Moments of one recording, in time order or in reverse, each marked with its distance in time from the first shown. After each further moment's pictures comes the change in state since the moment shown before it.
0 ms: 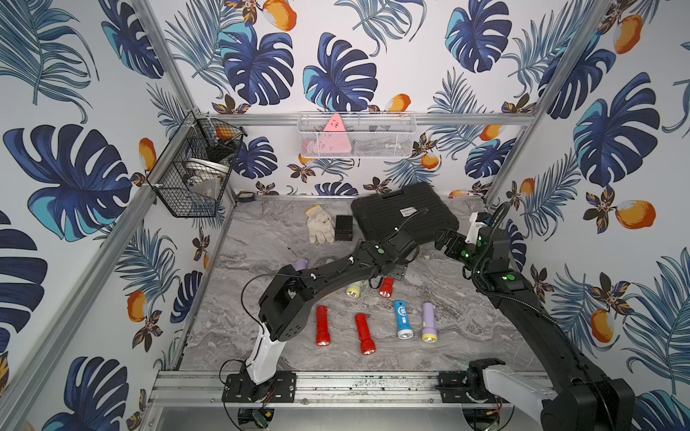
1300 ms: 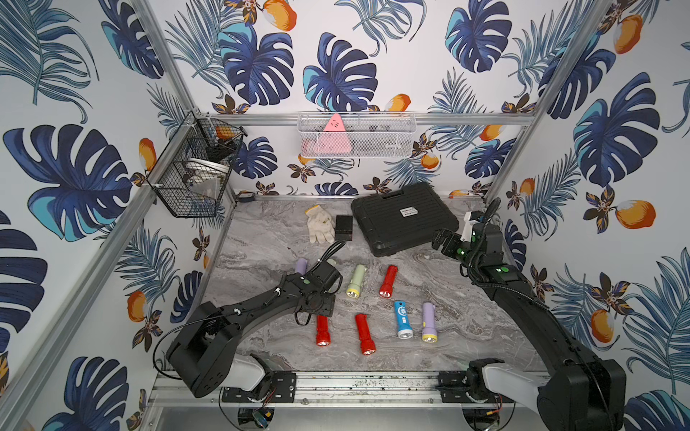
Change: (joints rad) left arm 0.243 -0.565 -0.867 0.024 0.126 -0.038; right arm -0.002 0.089 0.029 -0.012 0.000 -0.037
